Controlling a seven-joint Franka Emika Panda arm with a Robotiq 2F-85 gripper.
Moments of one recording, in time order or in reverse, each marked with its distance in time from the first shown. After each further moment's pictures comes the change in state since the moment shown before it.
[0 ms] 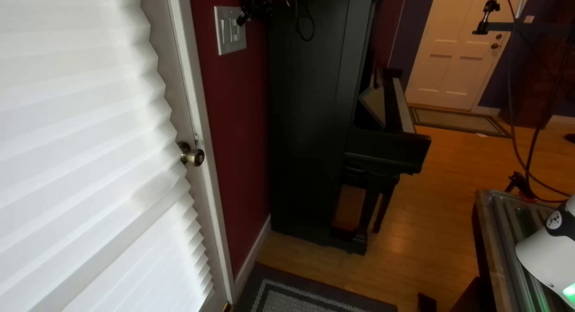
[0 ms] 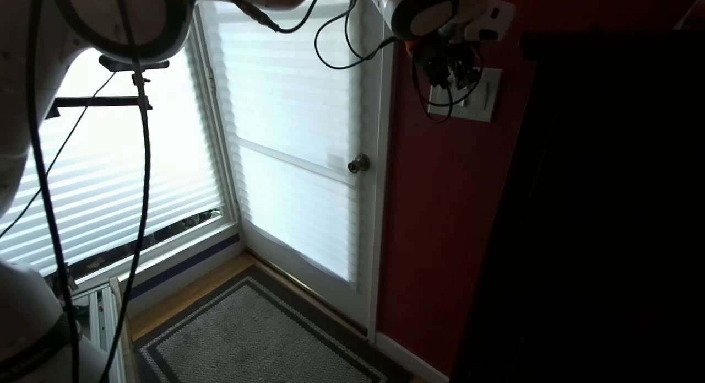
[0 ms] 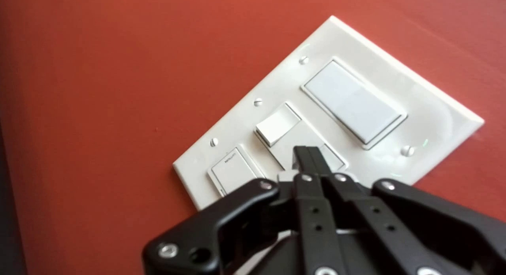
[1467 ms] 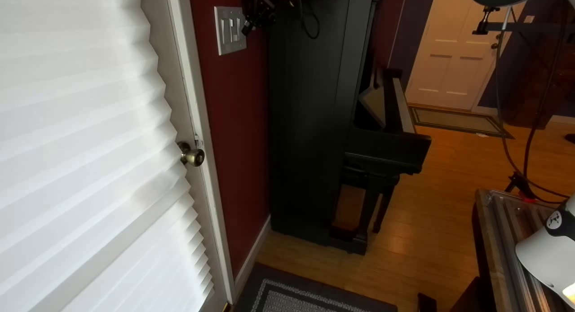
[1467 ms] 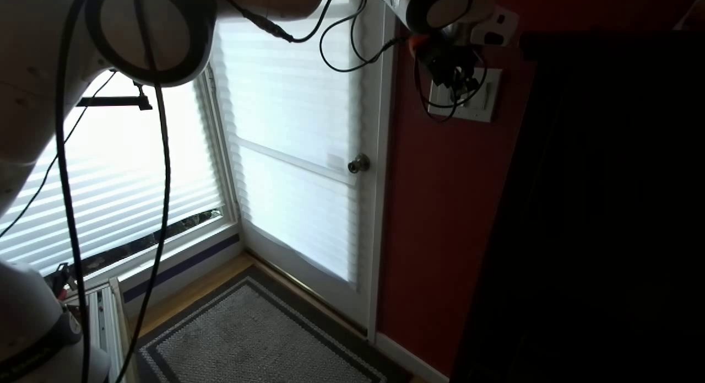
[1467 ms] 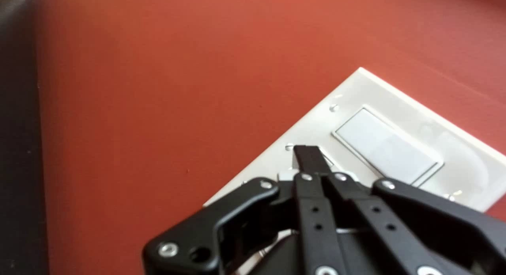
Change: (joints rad) arm 0.004 0.096 -0.059 0.184 -0.051 -0.261 0.056
